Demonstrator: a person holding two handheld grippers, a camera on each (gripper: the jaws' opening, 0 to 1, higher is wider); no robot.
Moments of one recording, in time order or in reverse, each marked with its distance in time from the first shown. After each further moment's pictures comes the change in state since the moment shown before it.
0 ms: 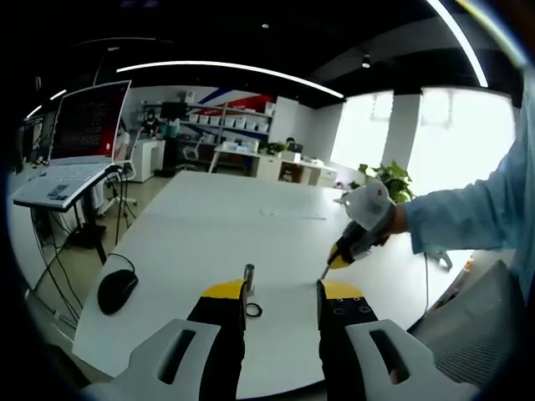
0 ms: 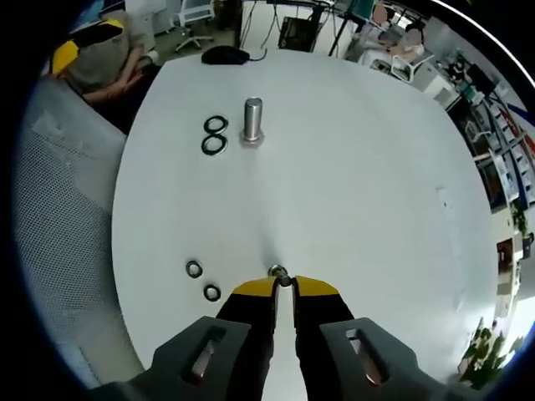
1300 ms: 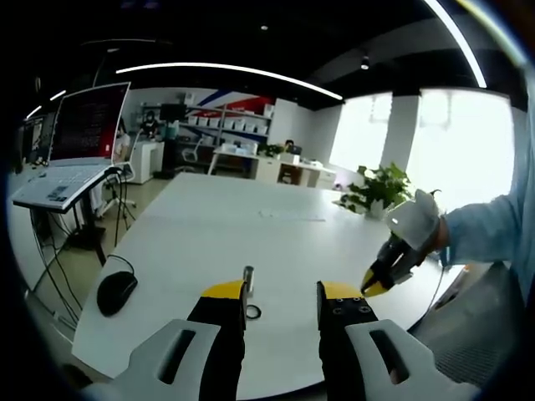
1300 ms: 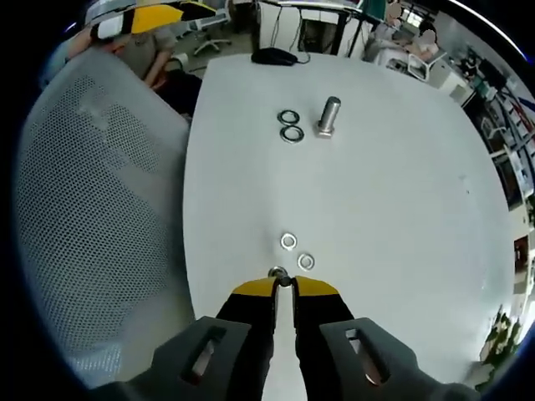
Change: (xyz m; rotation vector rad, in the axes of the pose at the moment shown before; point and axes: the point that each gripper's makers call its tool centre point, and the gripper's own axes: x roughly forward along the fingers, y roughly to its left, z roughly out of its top) left arm -0.001 -0.002 0.002 0.001 -0.012 -0.005; right arm -0.037 0.098 -0.025 0.001 -0.010 0.112
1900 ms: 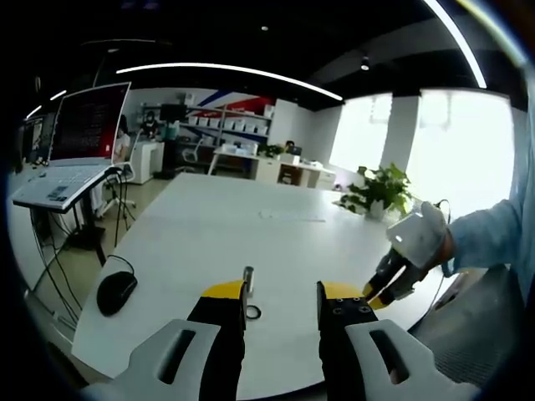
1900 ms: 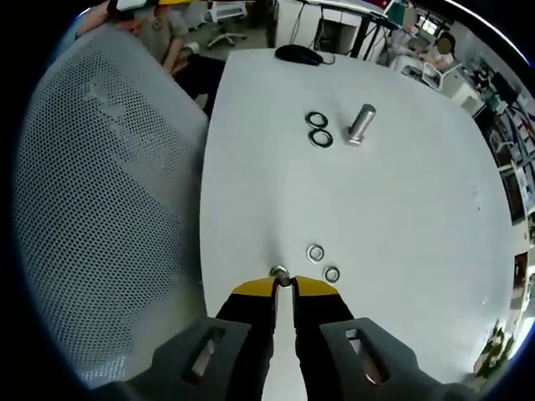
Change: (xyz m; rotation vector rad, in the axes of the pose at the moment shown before) left arm 0.000 0.001 0.000 -0.001 -0.001 0.000; right arm 0.011 0.024 0.011 -0.060 0.013 0.017
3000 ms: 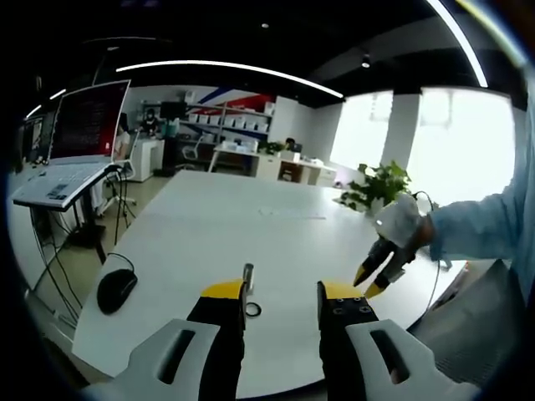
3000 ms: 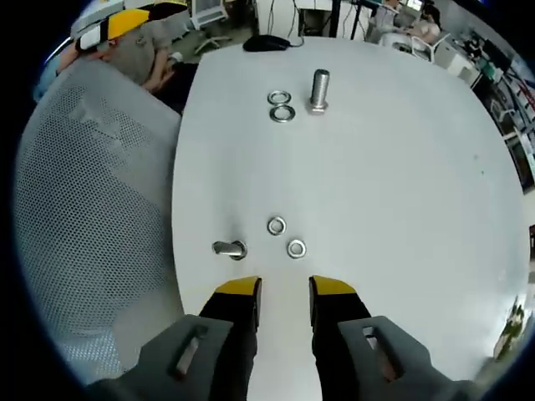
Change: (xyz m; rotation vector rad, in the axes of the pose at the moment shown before) left arm 0.000 0.000 -0.003 -0.002 0.015 0.002; right arm 0.009 -0.048 -0.032 0.117 0.022 0.058
